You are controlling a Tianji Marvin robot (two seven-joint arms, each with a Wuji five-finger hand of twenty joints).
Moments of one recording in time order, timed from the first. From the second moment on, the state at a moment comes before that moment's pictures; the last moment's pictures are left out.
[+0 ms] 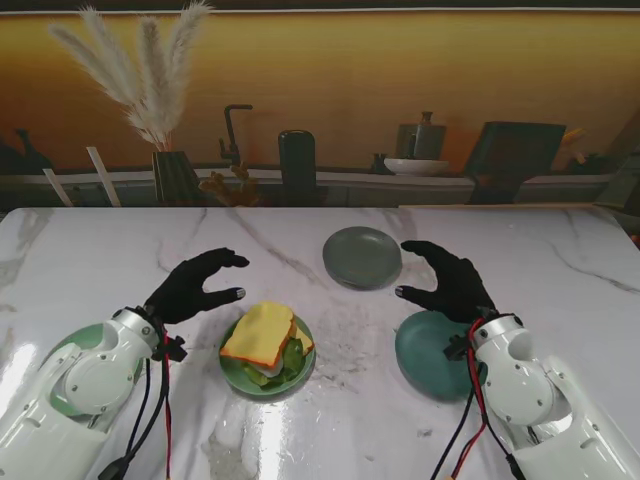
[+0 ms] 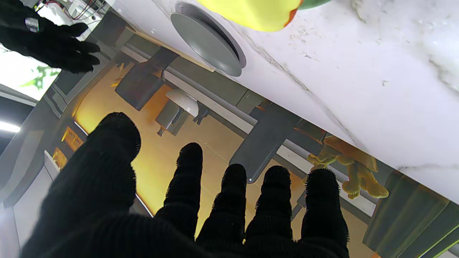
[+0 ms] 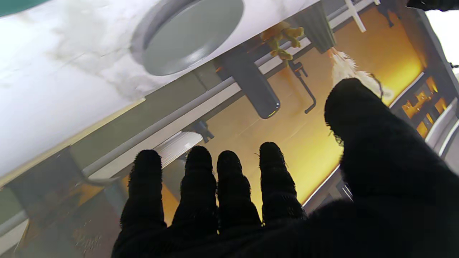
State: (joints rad) left arm 1.63 -1.09 -1.38 -1.63 0.46 -0.28 -0.07; right arm -1.71 -1.11 1.41 -1.71 -0.56 -0.12 -0.06; left_hand 0.76 -0.25 0.11 0.17 0.38 0.06 0.39 0.38 0.26 0.16 0.28 0.27 0.22 0.20 0.22 0.44 -0.03 0.26 0.70 0.36; right_hand 0.57 -0.45 0.57 0.02 0.35 0.06 0.22 0.42 0.37 0.14 0.21 0.16 0.37 0.08 0.18 0.27 0.01 0.28 0.77 0.61
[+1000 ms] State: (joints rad) left arm 1.61 -1.09 -1.33 -1.59 0.49 -0.23 -0.09; right arm -1.72 -1.10 1.38 -1.61 -0.55 -0.09 -0.08; left_hand 0.76 -0.25 0.11 0.17 0.38 0.06 0.40 0.40 0.28 0.16 0.30 0.29 0.23 0.20 0.22 0.46 -0.03 0.27 0.71 0.40; right_hand 0.57 -0.43 0.57 0.02 0.38 0.14 0.22 0.44 0.37 0.14 0.31 0.19 0.37 0.08 0.22 0.29 0.01 0.29 0.80 0.61
